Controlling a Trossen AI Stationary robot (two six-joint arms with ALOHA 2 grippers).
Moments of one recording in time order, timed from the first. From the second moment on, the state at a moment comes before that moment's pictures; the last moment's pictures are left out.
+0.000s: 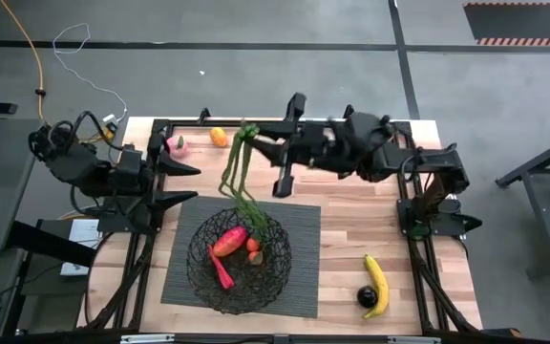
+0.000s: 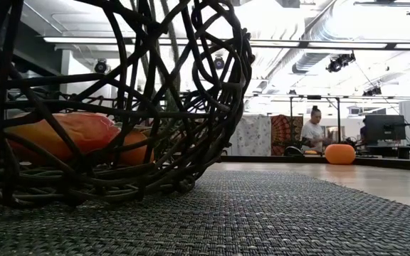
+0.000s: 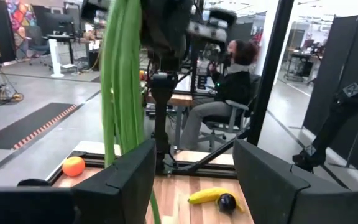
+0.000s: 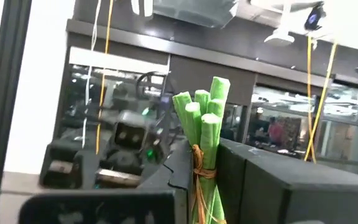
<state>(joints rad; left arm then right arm) -0.50 0.98 1.42 -0.47 -0.65 -0.09 0.12 1.74 2.05 0.07 0.19 -0.27</state>
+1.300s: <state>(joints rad) -0.19 1.46 0.92 0.63 -0.96 -0.41 0.12 1.74 2.10 0.03 0.18 -0.21</state>
